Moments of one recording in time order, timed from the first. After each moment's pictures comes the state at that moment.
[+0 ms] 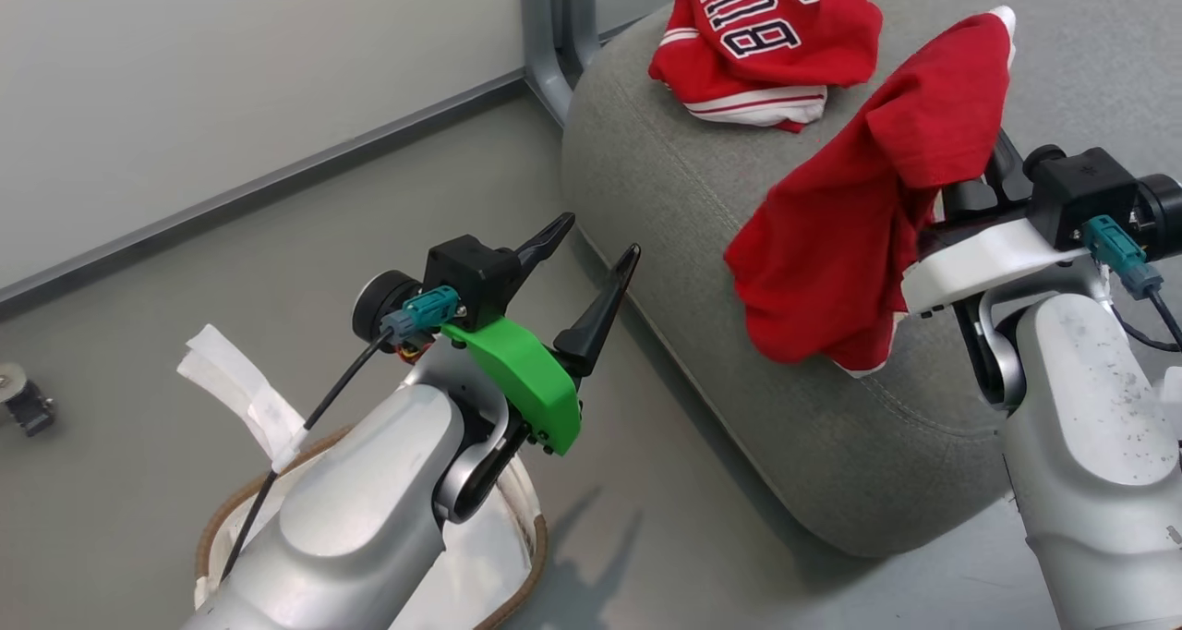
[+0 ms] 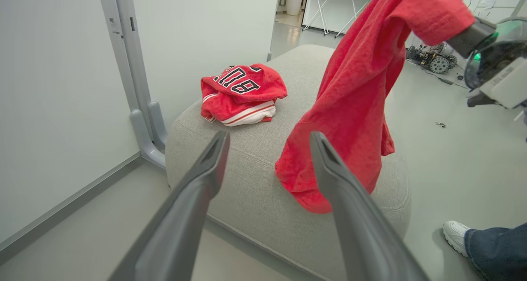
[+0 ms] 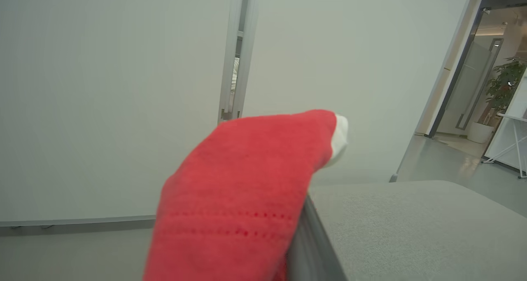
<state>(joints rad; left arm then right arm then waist) -0.66 0.19 -0.82 0.39 -0.68 -0.10 -0.10 -0.58 -0.13 0.05 0.35 0.05 0.13 -0.26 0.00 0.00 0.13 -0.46</state>
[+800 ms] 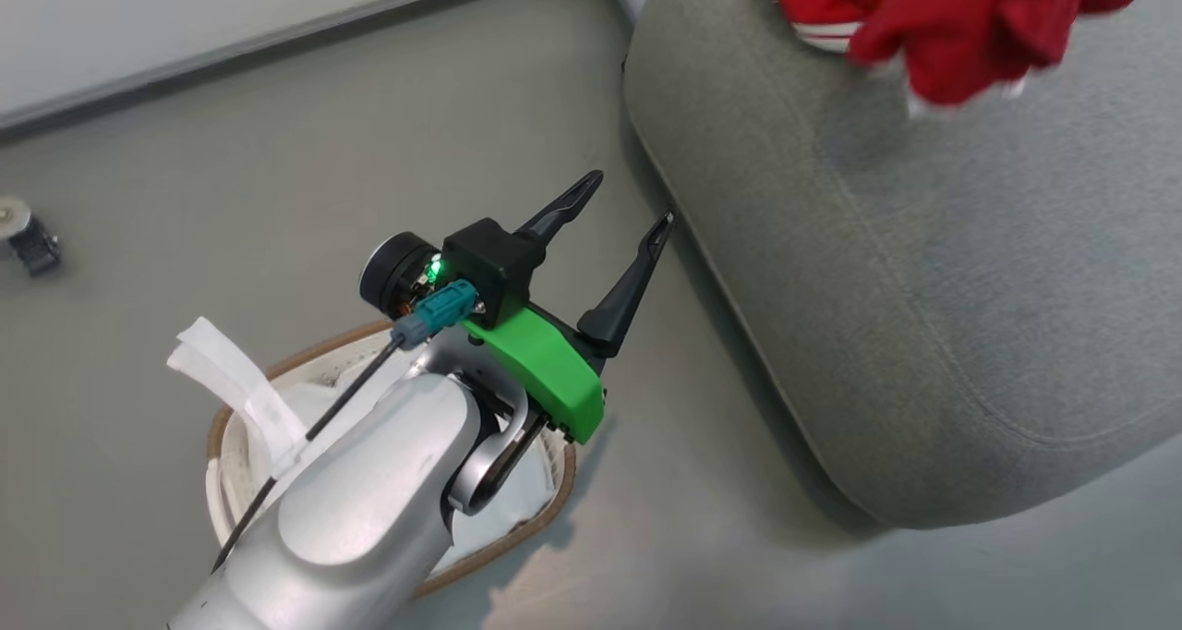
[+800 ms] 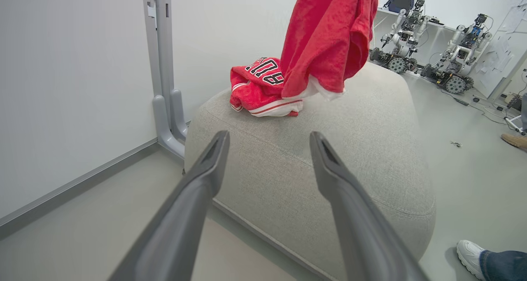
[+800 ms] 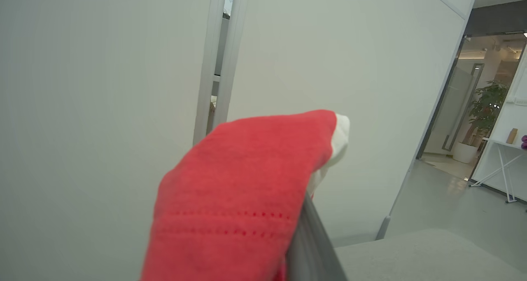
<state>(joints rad) -0.68 0.22 -0.84 0.24 -0.63 -0.04 -0.10 -1.06 -0.33 -0.03 0.46 0.21 0.13 -0.09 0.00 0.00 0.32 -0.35</state>
